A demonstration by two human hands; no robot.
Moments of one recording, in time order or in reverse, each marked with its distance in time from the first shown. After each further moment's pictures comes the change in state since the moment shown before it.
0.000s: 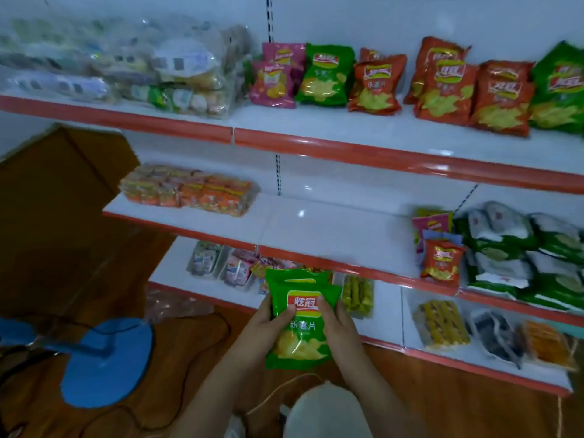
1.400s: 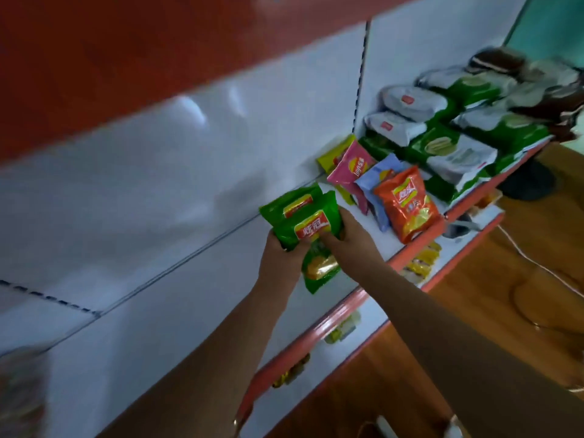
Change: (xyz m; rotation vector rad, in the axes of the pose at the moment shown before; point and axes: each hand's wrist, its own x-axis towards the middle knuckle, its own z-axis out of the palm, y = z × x) left_hand 0.503 -0.024 0.166 0.559 -0.484 0.210; right_hand 0.384 0.064 -0.183 -0.242 0.881 -0.114
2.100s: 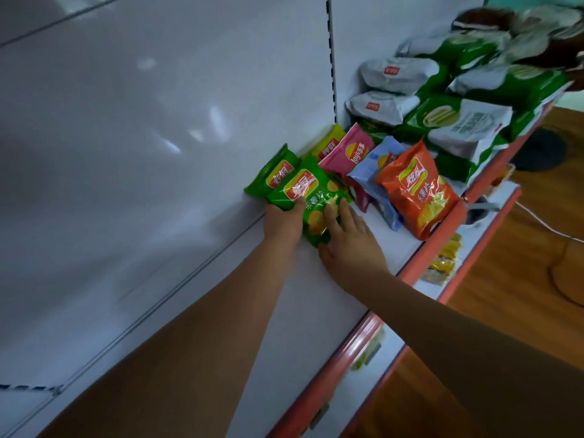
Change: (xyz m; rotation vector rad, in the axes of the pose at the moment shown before) left_hand 0.137 -0.006 0.054 0.118 0.072 0.013; right_hand 0.058 0.077 0.033 -0.625 0.099 -0.145
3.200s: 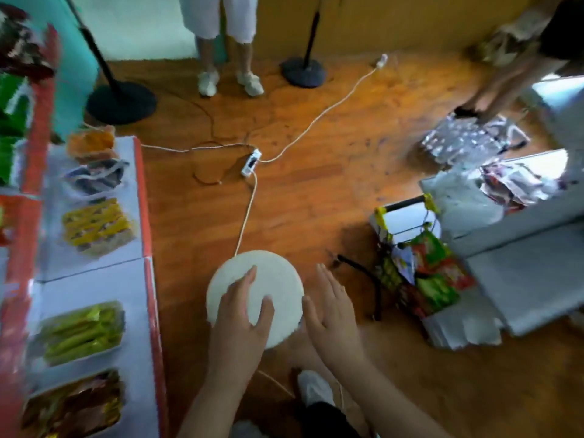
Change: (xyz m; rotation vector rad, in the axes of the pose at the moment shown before) left_hand -0.558 -0.033 0.026 0.572 -1.167 0.645; right_hand -0.607 -0.005 -0.169 0.243 0.535 1.210
